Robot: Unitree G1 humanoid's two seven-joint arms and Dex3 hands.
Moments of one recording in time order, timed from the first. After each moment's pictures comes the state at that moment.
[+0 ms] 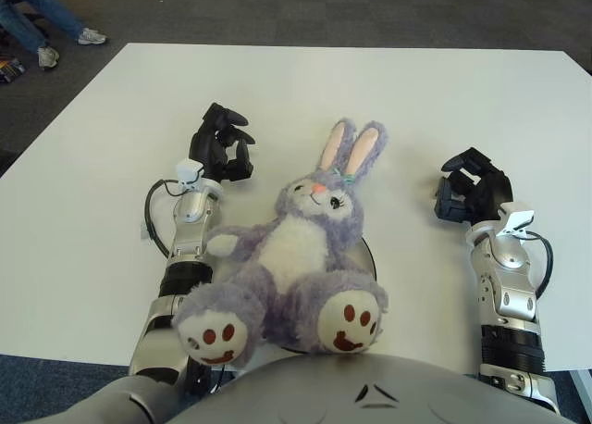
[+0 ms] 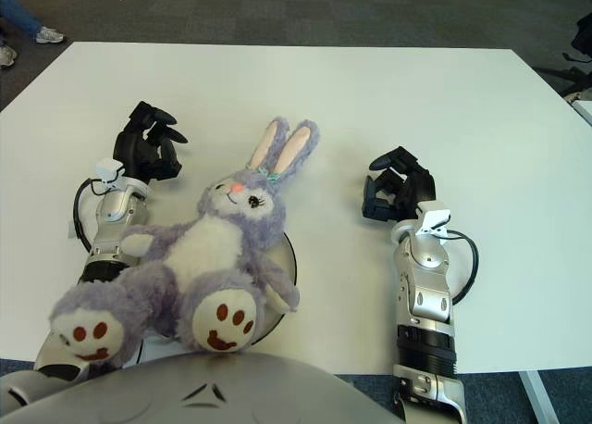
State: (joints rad) left arm -0.27 0.09 0.15 0.40 -0.15 -0.44 -0.16; right arm 0.04 -0.11 -0.24 -0.10 0.09 0.04 -0.03
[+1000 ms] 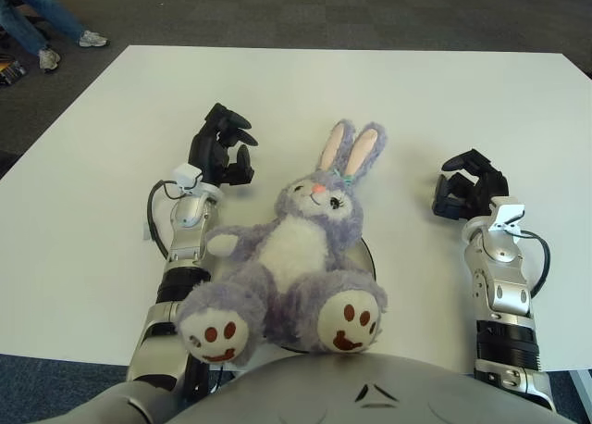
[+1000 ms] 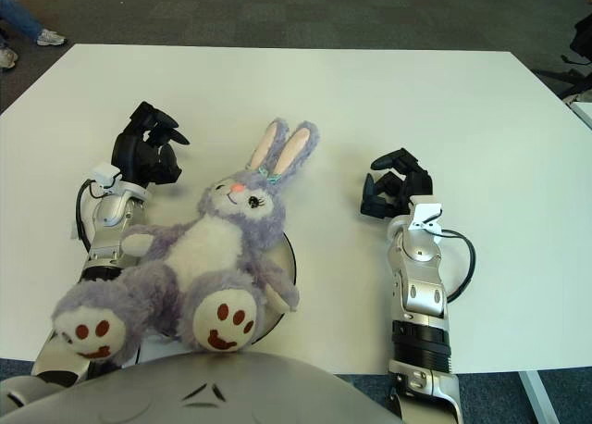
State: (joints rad) left arm -0.25 0.09 0.14 0.39 -0.16 -0.50 -0.21; right arm 0.01 -0.11 -0.22 -0.08 0.03 0.10 -0.11
